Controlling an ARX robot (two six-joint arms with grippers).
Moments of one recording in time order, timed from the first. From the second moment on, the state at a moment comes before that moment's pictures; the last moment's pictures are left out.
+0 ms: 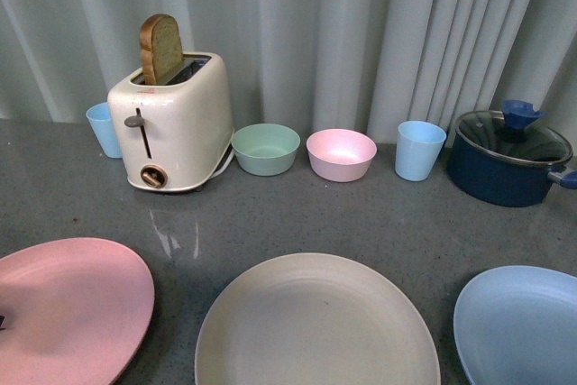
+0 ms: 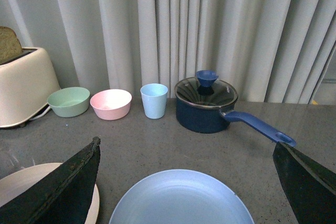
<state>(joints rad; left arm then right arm) 0.41 2.06 0.95 -0.06 0.37 0.52 0.00 0.00 0.01 0.00 0.00 0.00</state>
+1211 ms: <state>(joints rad) 0.51 2.01 1.10 -0.28 0.45 0.44 0.00 0.00 0.01 0.00 0.00 0.00</state>
